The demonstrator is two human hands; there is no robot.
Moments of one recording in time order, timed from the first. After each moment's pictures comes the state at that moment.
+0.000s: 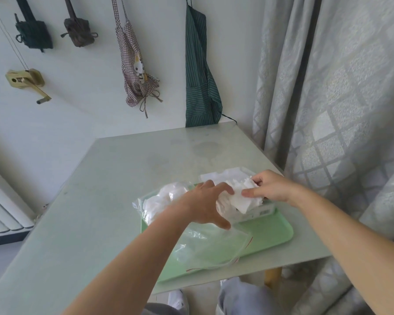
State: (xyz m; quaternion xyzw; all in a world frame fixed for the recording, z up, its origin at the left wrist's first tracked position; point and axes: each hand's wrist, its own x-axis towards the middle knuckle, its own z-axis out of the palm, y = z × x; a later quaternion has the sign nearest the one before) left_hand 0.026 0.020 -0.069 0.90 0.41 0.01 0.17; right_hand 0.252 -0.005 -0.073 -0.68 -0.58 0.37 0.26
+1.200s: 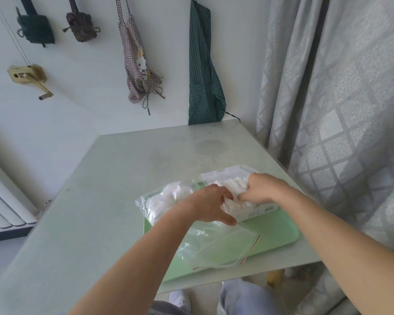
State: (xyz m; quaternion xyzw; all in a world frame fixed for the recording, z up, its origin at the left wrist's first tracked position) left_hand 0.027 0.031 -0.082 0.88 0.41 0.03 0.25; right_hand 0.209 0.005 -0.060 -0.77 -0.62 0.17 0.00
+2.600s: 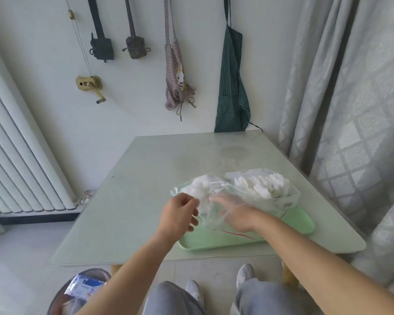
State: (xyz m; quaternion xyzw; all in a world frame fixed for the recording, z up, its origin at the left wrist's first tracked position) left_hand -0.097 -0.079 -0.072 0.55 0.56 0.39 0.49; right_hand 0.087 -0.060 -0.084 -0.60 -0.75 0.26 0.08
